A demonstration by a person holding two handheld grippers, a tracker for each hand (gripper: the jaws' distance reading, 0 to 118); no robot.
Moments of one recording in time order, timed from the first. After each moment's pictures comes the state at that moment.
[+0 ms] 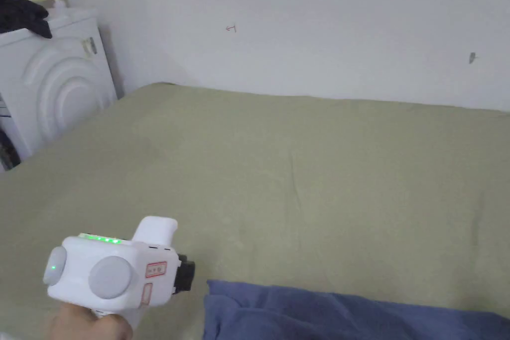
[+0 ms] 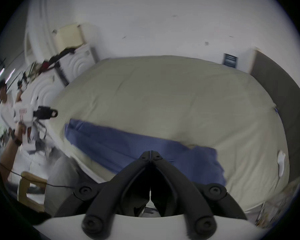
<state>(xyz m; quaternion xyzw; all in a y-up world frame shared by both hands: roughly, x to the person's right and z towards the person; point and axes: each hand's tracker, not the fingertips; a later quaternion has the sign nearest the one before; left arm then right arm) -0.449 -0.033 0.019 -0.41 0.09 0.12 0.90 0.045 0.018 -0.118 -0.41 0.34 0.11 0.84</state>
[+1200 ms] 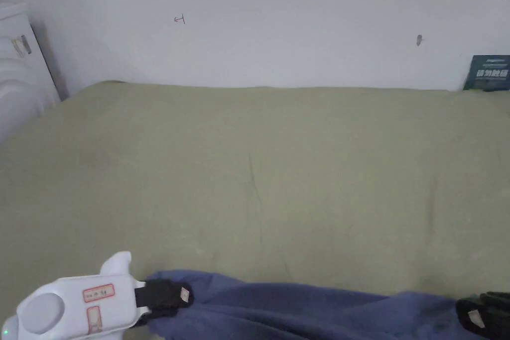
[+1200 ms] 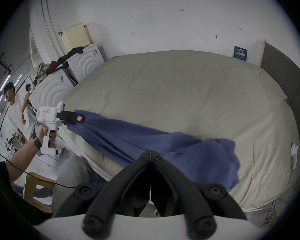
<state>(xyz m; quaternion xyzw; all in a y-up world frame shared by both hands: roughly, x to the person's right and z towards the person) -0.483 -0.097 0.004 -0.34 -0.01 0.37 0.86 0.056 0.008 -0.103 -0.41 0.34 0.05 0.84</state>
